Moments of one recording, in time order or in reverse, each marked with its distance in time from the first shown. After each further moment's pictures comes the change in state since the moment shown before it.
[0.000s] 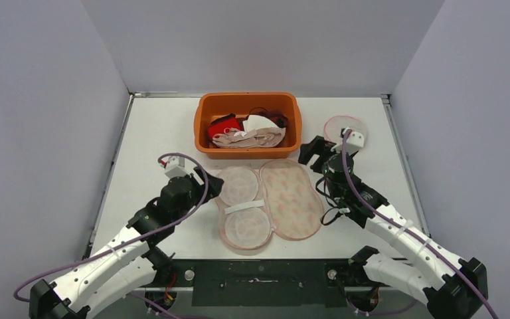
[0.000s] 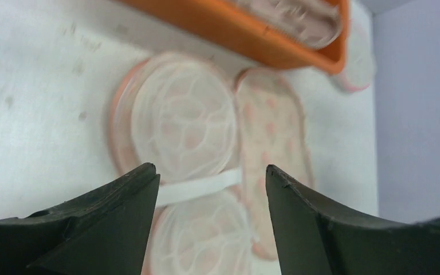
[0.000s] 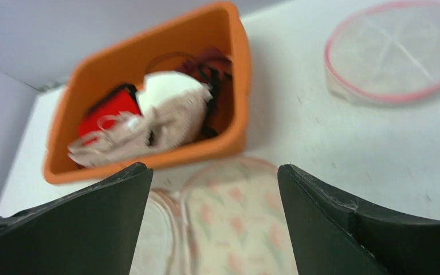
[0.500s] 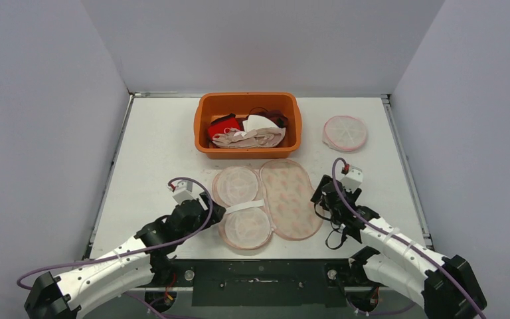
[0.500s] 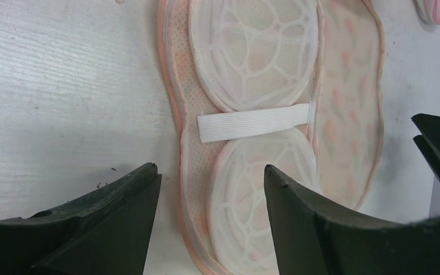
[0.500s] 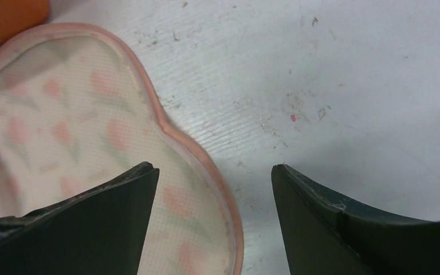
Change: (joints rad) left arm -0.192 -0.123 -0.307 -0.068 -0.047 -0.147; right arm -0.058 -0.106 -0.422 -0.236 0.016 0.192
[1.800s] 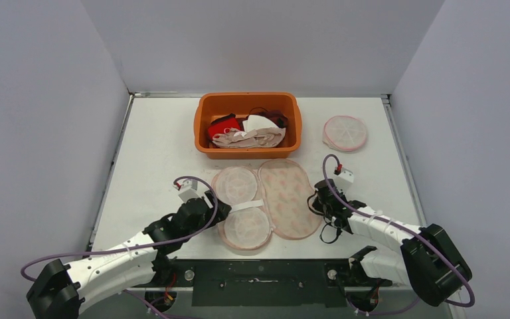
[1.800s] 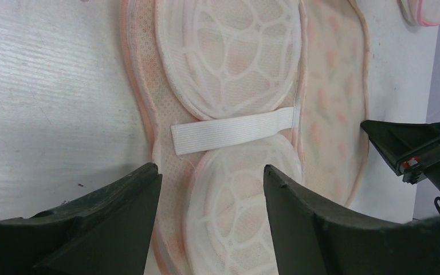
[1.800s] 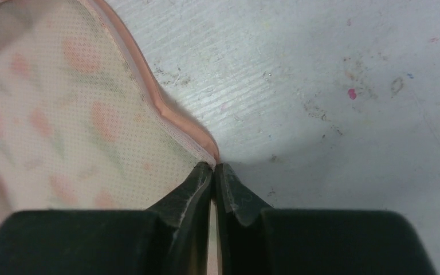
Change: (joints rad) left arm -0.012 0.125 -0.016 0.164 0.011 -0.031; right arm -0.026 0.283 0.004 0.141 -0.133 0.115
